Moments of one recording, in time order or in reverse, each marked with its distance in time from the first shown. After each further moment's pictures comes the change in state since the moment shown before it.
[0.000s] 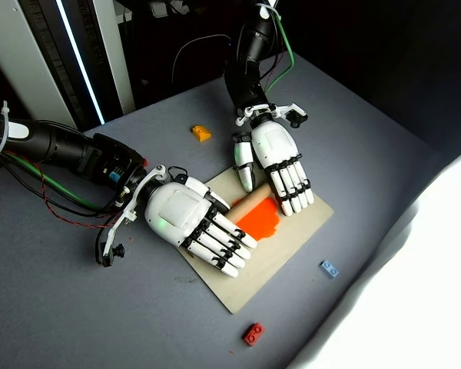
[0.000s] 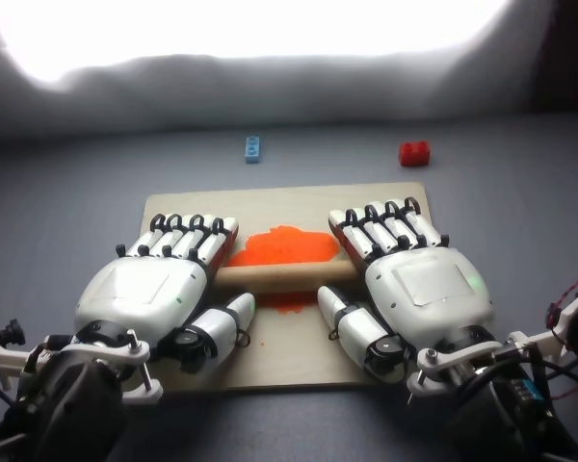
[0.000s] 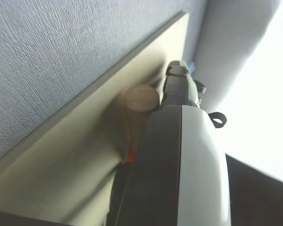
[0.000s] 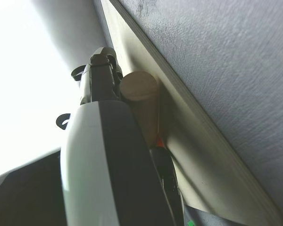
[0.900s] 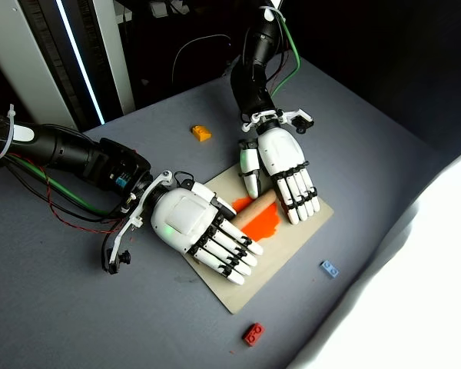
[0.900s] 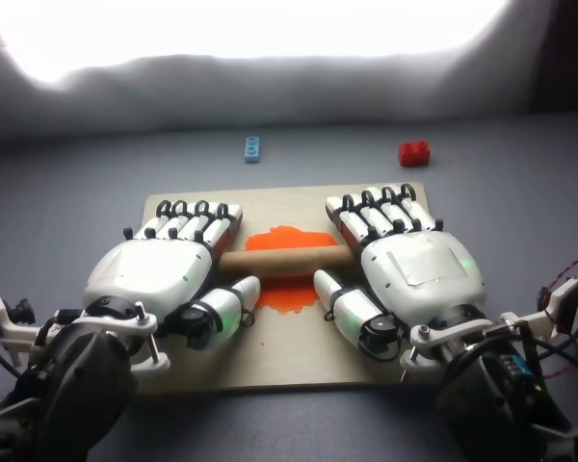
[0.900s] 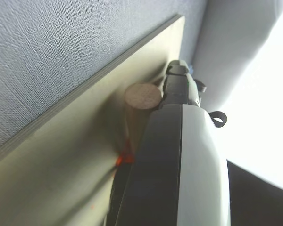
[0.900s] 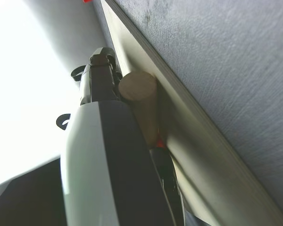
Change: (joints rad) left arm -0.051 -0.013 0.057 -0.027 0.077 0.000; right arm 0.029 -0.012 0.059 0.021 -0.049 0.019
